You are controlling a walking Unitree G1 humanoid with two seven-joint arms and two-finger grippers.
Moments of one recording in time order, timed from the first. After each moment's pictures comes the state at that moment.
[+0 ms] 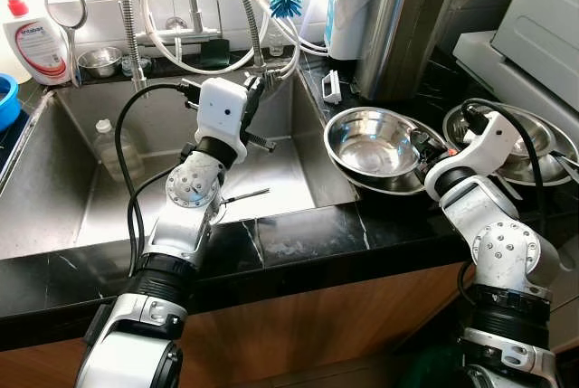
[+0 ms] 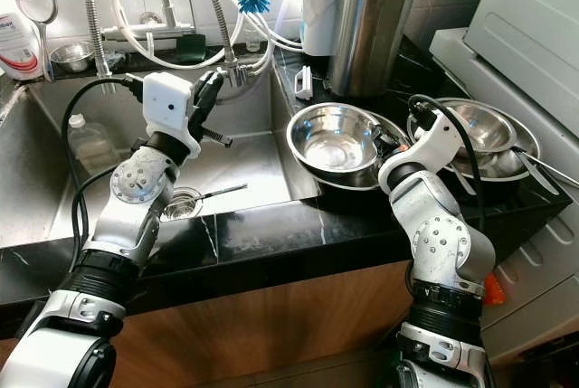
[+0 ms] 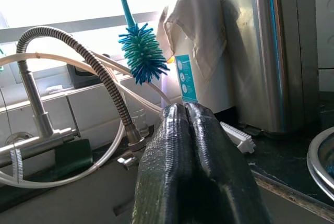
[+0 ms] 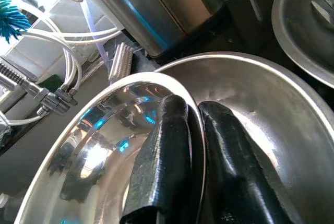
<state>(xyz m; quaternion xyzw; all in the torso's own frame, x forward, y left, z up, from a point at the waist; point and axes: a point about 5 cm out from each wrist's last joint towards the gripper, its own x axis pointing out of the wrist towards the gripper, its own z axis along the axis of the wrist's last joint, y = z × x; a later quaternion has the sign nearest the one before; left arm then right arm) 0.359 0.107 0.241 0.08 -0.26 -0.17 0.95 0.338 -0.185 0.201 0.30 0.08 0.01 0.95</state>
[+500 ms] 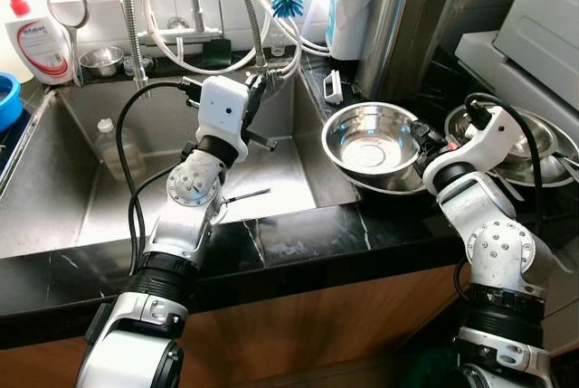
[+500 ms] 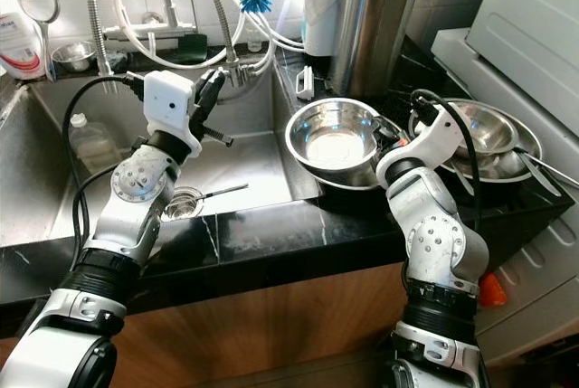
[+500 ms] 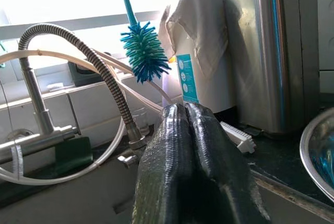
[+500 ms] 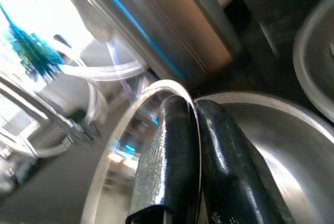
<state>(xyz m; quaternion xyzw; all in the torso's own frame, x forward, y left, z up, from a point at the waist) 0.358 0.103 0.240 0.07 -0.26 -0.17 0.95 0.338 -0.186 0.219 0.32 -0.01 0.01 0.95</state>
